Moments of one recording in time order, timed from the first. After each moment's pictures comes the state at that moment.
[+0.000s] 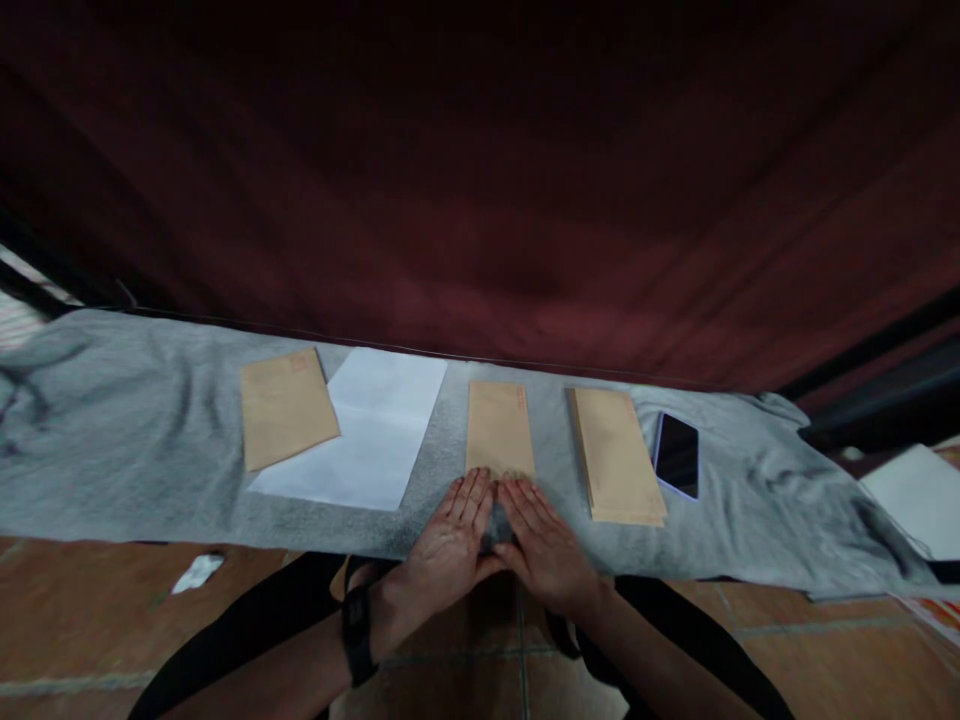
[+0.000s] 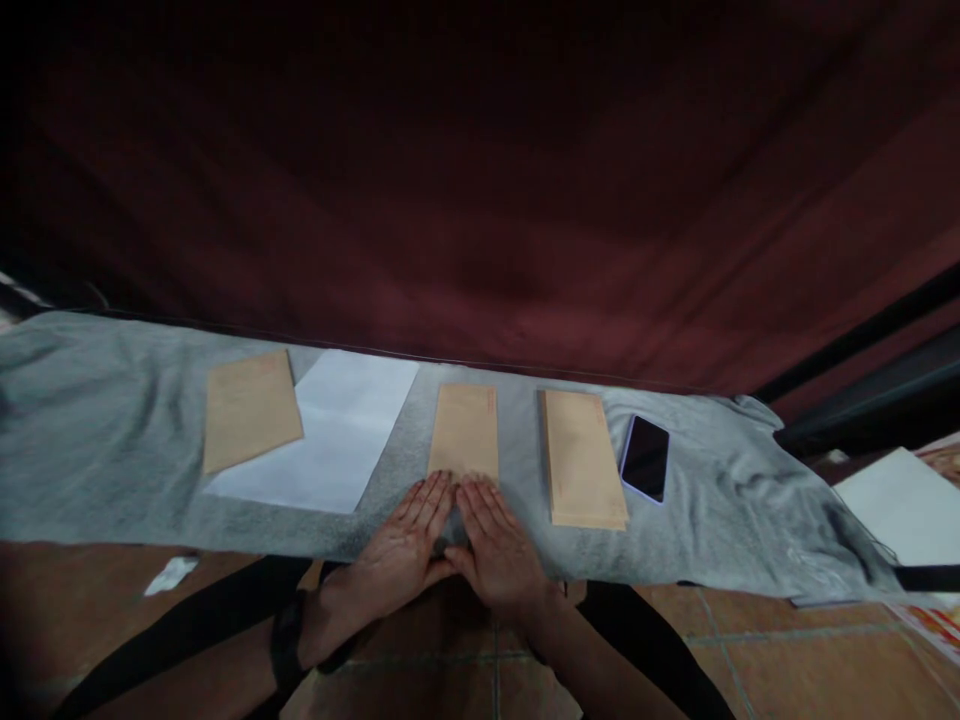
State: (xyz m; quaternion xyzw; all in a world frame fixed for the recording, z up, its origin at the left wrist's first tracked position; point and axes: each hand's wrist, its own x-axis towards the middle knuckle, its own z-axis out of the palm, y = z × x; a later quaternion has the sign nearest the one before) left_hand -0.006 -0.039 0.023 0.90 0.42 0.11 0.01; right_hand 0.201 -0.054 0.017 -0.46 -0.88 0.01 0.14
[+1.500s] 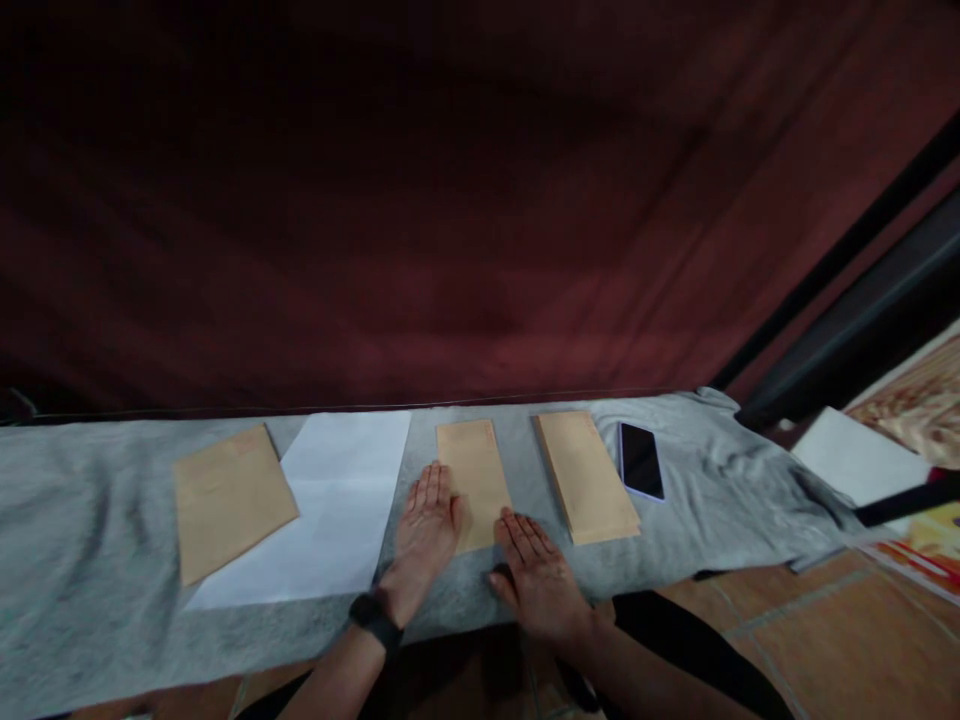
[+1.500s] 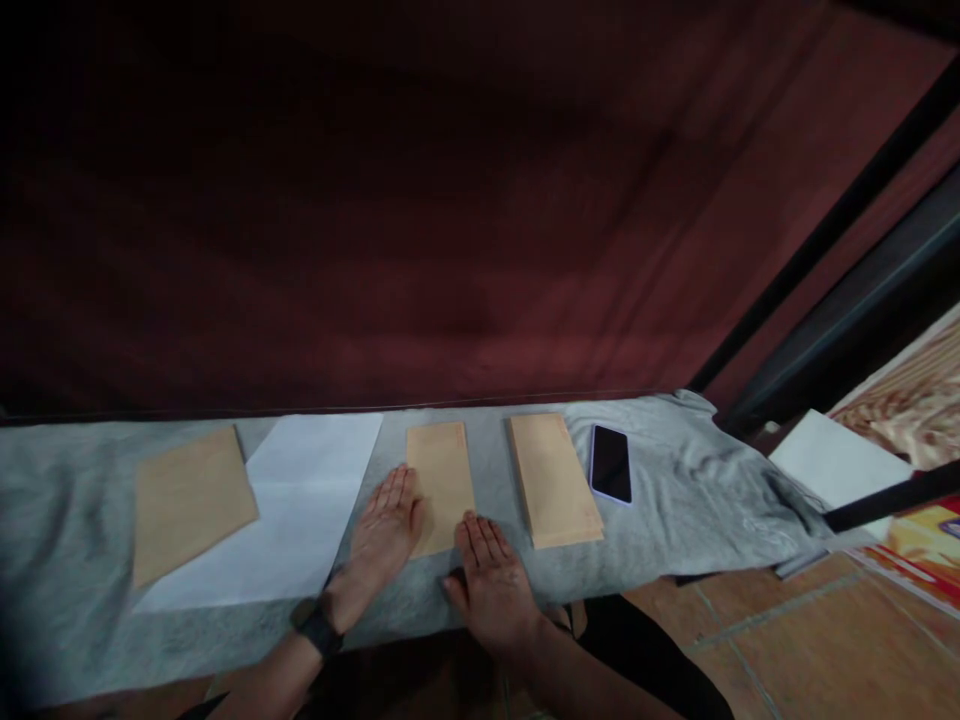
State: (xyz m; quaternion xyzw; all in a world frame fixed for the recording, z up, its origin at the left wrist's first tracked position) left_hand 0.003 0.056 0.001 0.81 0.55 0.20 -0.01; right_hand 0.194 -0.053 0.003 -0.57 -0.80 -0.04 0.17
